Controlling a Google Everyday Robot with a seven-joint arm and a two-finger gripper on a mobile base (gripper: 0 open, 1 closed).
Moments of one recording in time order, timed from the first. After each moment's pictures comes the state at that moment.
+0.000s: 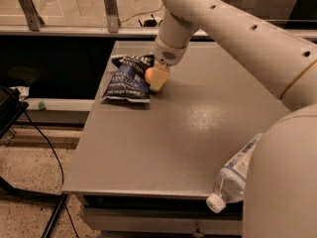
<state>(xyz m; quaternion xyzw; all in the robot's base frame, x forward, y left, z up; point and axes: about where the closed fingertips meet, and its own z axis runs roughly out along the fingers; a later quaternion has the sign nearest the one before) 0.663 -0.003 0.834 -0.66 0.73 0.05 0.17</state>
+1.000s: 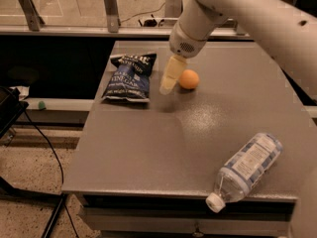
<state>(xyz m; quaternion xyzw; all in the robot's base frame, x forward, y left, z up) 0.651 -0.030 0.875 -0.64 0.73 0.06 0.23</state>
